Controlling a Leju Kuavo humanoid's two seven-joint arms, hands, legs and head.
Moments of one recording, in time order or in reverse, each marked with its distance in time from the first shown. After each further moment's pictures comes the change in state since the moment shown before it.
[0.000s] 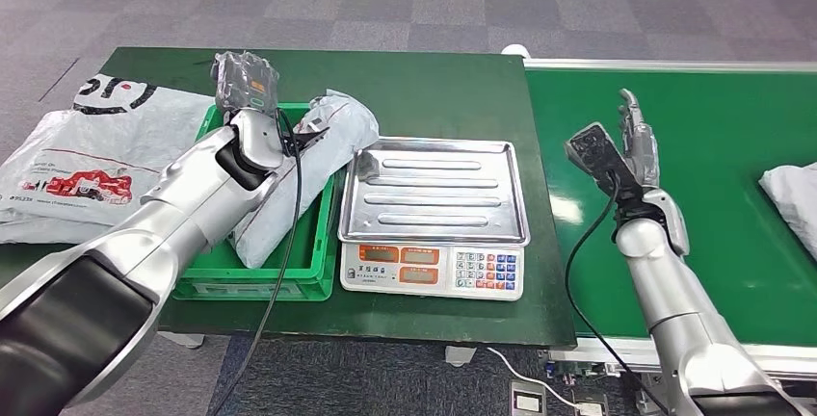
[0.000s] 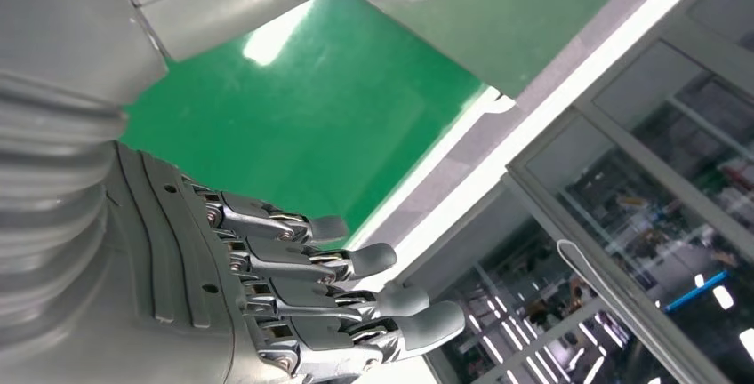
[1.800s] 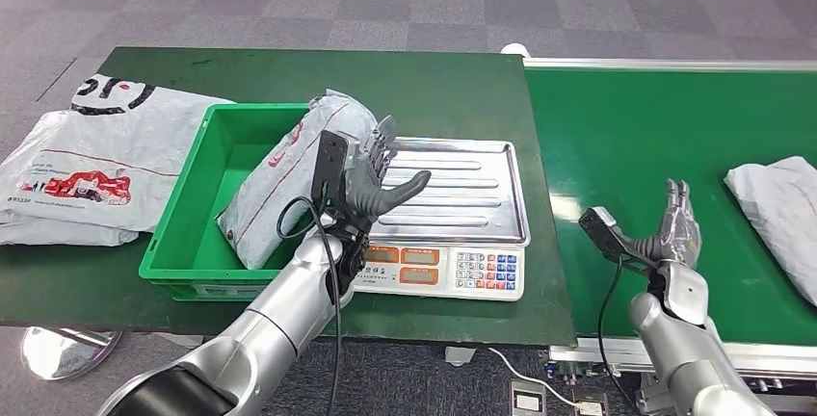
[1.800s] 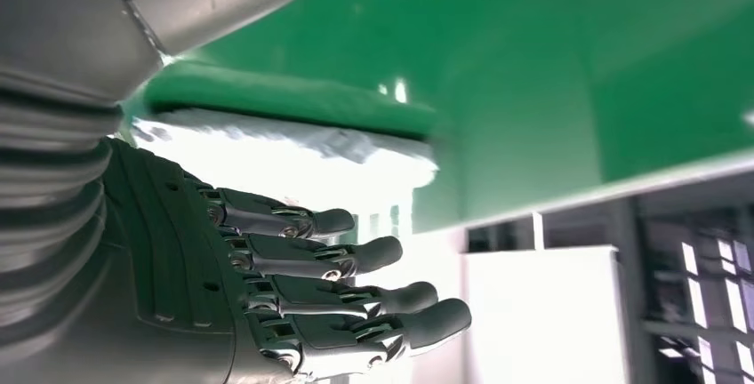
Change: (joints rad) left arm 0.446 -0.288 0.512 -0.196 1.774 0.246 -1.046; right arm 0.127 -0.045 -0.112 0.292 0.608 -0.308 0.281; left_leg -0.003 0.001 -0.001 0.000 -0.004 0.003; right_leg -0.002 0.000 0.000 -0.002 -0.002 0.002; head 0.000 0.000
